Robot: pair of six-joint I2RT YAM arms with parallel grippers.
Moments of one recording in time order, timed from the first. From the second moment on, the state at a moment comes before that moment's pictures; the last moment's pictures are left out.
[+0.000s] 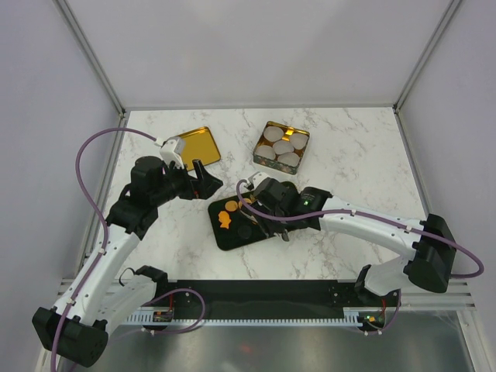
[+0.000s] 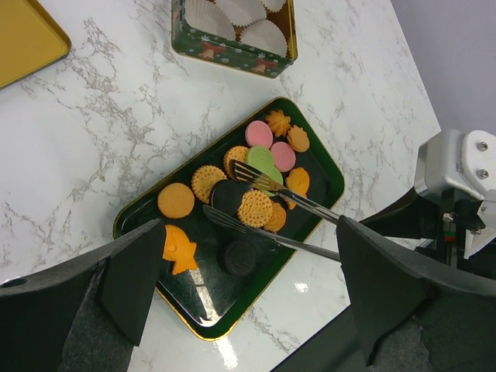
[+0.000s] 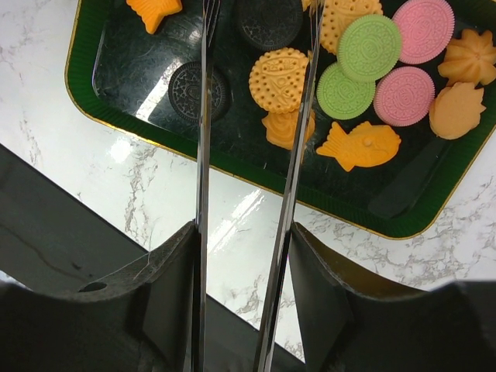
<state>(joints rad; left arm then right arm) -0.33 0.87 0.85 -0.40 0.32 -0.40 1.04 1.42 1.15 -0.73 0.16 0.33</state>
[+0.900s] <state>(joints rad) -0.33 0.88 0.85 -0.40 0.32 -0.40 1.05 1.45 1.19 -0.76 0.20 0.33</state>
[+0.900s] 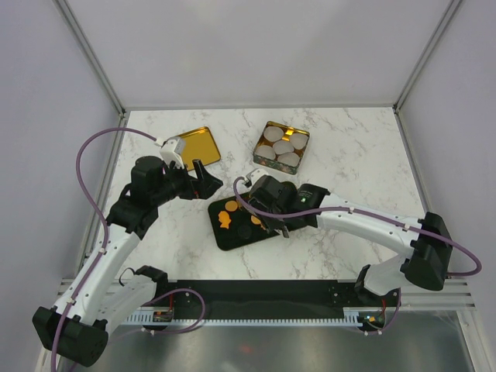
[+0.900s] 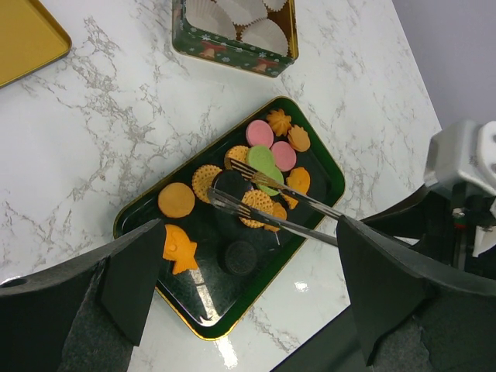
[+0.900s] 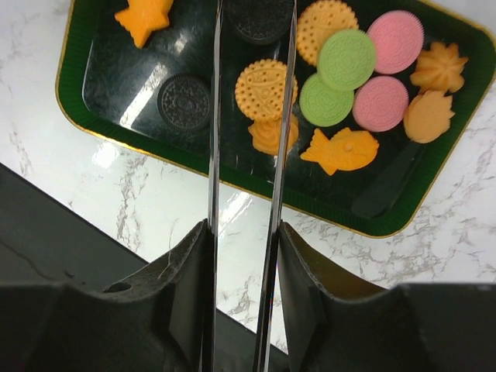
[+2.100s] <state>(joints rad) -0.33 0.87 0.85 -0.40 0.32 -0.40 0.57 1.89 1.70 -0.65 0.32 0.31</state>
